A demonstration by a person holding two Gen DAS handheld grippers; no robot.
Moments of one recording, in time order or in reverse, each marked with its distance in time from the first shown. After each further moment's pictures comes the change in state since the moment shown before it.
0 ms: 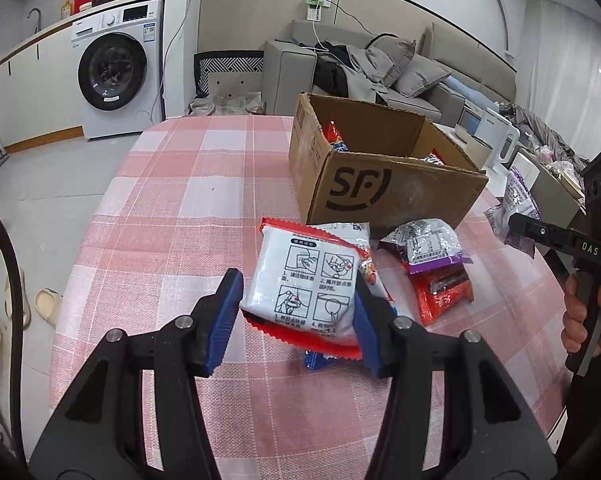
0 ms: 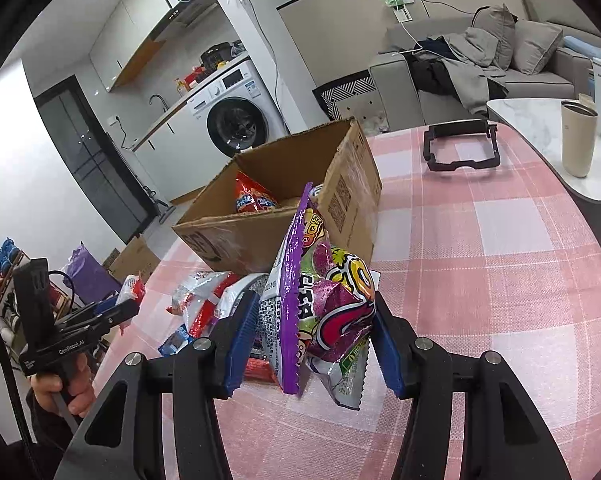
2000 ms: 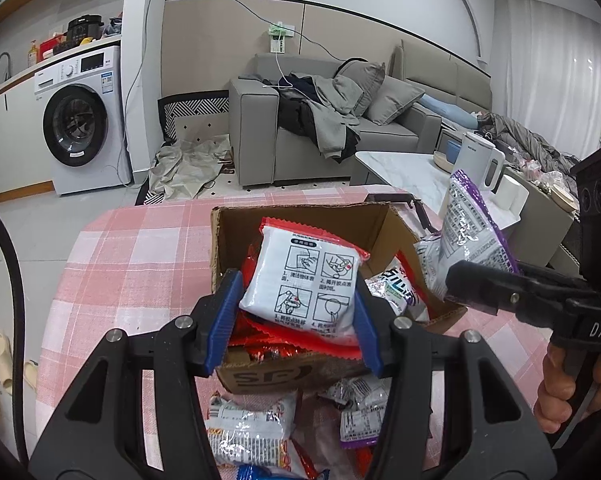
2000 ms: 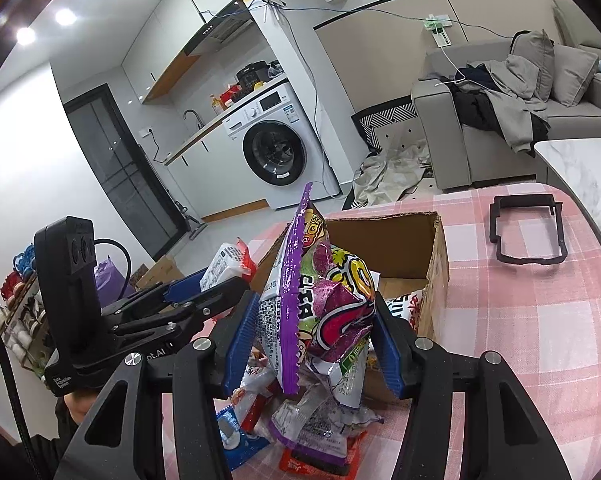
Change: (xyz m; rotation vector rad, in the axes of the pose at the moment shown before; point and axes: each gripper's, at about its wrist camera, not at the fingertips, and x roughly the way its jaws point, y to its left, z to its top) left arm 0.070 -0.088 0.143 0.101 -0.098 -0.059; right arm 0.029 0.046 0.090 -0.054 -0.070 0.115
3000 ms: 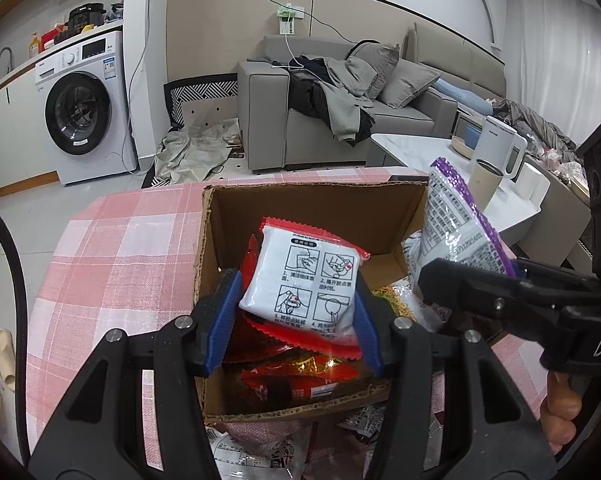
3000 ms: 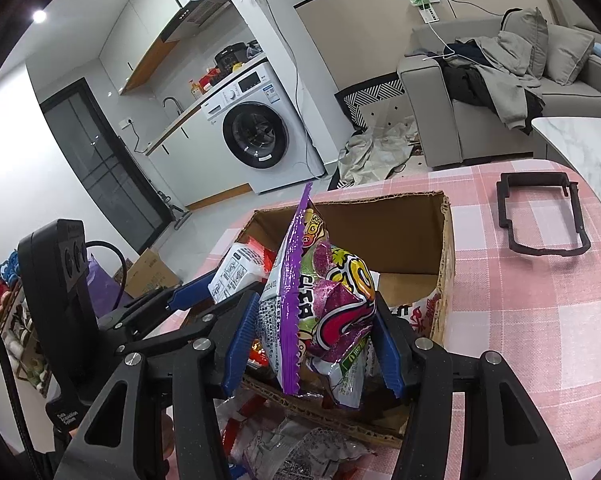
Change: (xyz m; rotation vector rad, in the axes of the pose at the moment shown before) left arm 0.079 0.012 -0.006 -0.001 0.056 0.047; right arm 0.070 -0.026 0.008 0.042 0.073 -0.045
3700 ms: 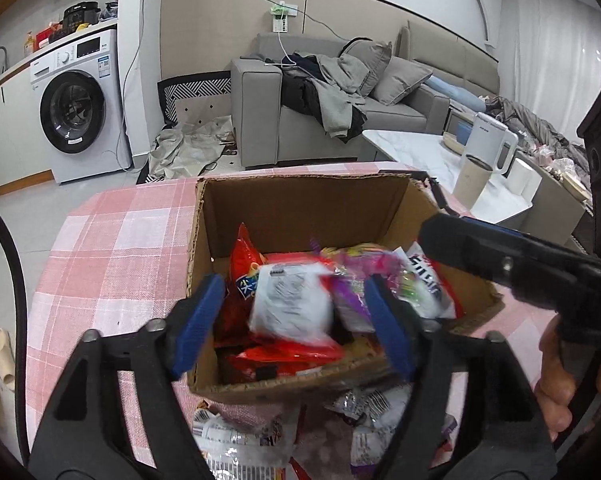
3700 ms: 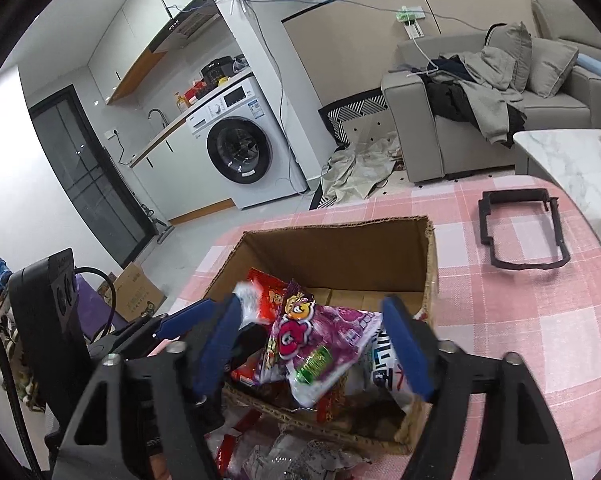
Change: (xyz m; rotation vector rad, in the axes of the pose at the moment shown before) left arm -0.018 -0.002 -0.008 0.003 0.001 -0.035; right arm -0.014 0.008 0.006 -0.002 -0.066 -0.075
